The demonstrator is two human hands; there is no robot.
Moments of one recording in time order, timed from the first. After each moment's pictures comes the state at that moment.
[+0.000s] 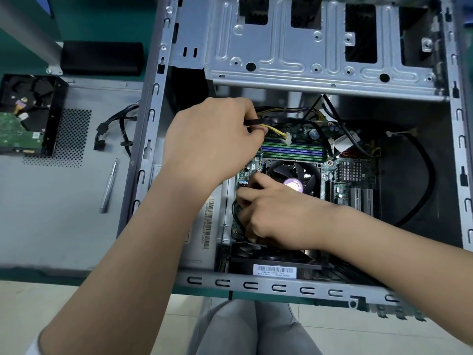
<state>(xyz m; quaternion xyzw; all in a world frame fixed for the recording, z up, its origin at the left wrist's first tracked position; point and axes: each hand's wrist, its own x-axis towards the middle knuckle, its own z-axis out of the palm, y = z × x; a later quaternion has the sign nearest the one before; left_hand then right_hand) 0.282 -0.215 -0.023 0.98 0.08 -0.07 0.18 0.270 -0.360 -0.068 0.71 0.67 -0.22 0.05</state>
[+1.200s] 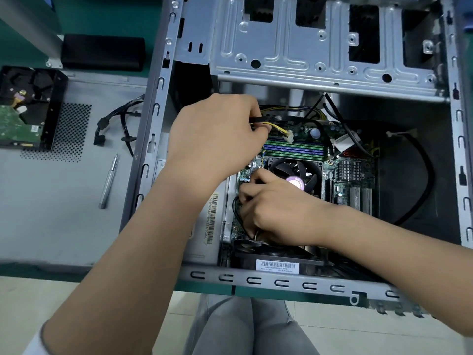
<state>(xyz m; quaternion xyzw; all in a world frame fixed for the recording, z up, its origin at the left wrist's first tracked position) 0.282 -0.214 -0.024 0.98 0.07 -0.06 0.18 0.269 -0.357 -0.072 0.73 0.64 -0.23 0.03</state>
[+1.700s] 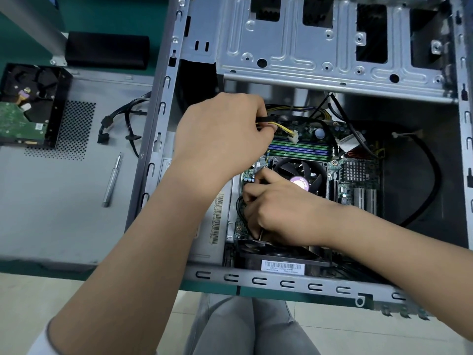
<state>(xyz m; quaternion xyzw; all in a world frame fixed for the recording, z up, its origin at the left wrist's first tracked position) 0.282 -0.214 -0.025 0.98 0.07 -0.06 0.18 0.268 -0.357 -0.072 0.73 0.65 -0.23 0.04</state>
